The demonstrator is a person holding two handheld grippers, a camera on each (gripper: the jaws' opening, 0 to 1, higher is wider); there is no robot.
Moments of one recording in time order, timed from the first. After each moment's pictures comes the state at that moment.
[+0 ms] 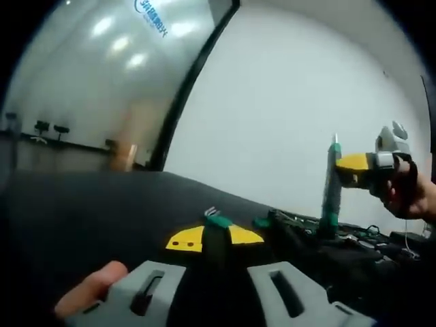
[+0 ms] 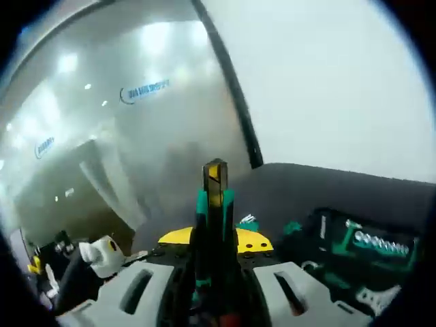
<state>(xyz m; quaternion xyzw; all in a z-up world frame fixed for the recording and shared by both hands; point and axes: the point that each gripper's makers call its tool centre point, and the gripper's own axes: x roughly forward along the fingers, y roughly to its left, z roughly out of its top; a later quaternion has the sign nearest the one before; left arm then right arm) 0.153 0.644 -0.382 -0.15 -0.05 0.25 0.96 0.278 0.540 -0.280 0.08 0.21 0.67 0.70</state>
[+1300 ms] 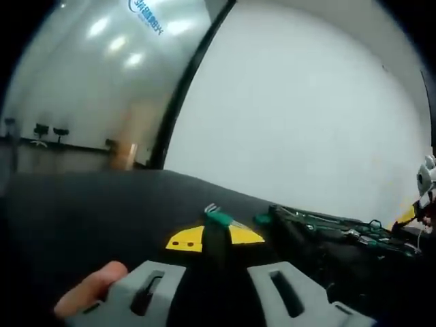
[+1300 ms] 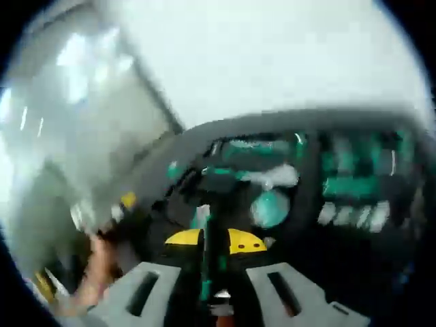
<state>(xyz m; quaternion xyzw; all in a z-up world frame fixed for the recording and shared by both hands) 0.150 0.632 -0.385 -0.14 -0.03 0.25 0.96 0.316 0.334 -0.335 -0.08 0.24 0.53 0.81</state>
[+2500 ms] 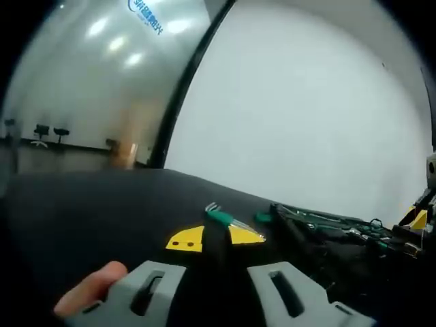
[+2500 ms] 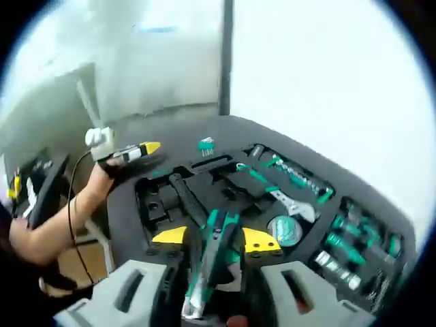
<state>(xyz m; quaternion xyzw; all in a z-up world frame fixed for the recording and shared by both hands) 0.158 0.647 -0.389 -0.14 -0.03 0.25 0.96 0.261 0.353 -0.358 -0.17 0.18 0.61 0.75</state>
